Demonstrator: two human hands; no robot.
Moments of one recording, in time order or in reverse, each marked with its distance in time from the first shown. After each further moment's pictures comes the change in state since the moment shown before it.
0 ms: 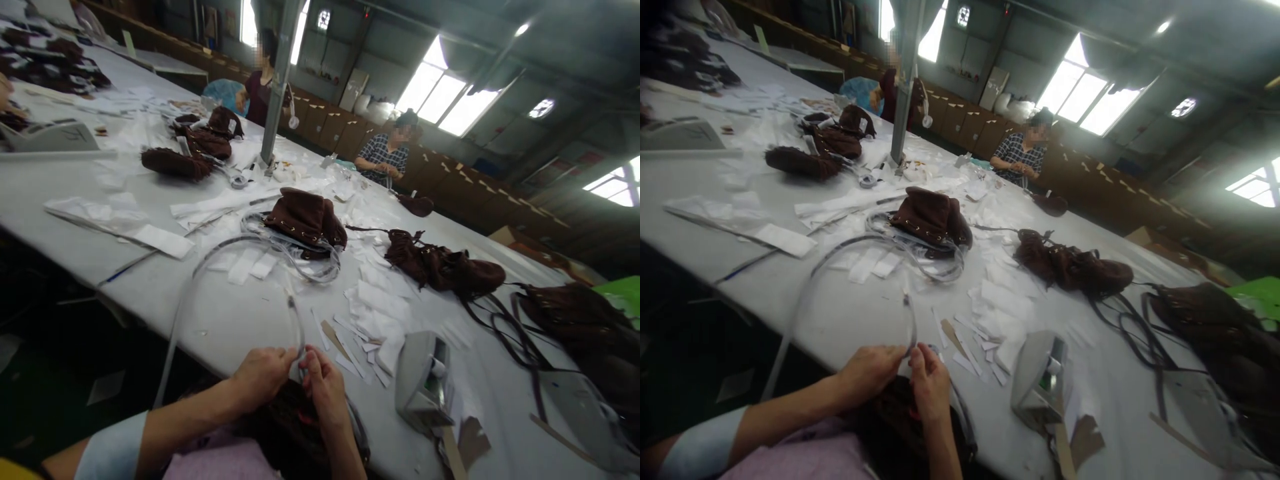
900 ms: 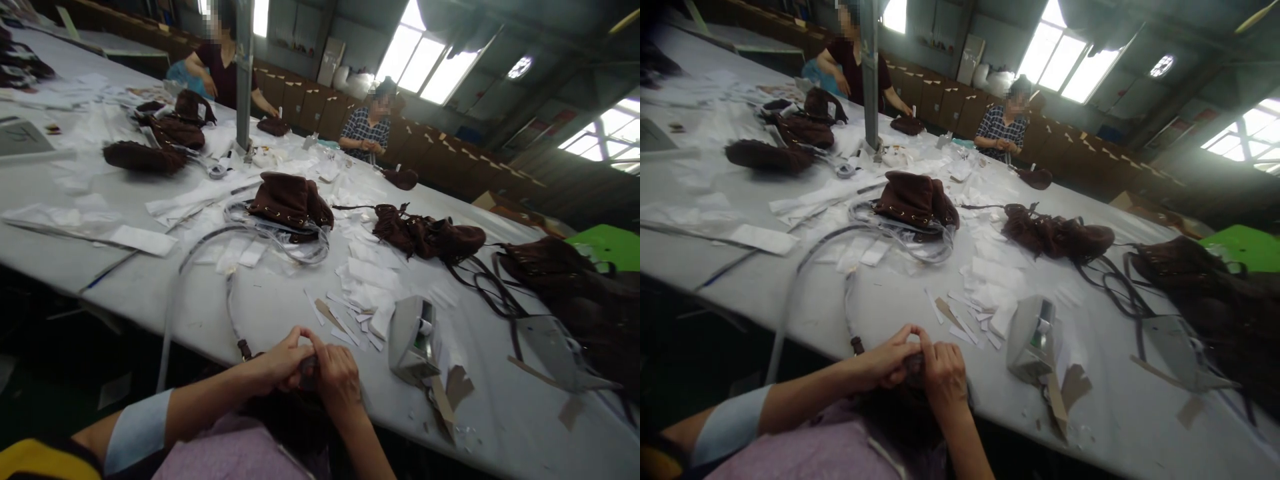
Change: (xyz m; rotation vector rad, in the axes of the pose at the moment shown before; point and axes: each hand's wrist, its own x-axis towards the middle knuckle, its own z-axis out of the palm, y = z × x) left_hand 0.011 0.065 -0.015 -1.242 -0.380 -0.436; right_hand -0.021 0.026 -0.038 -1.194 0.106 -0.867
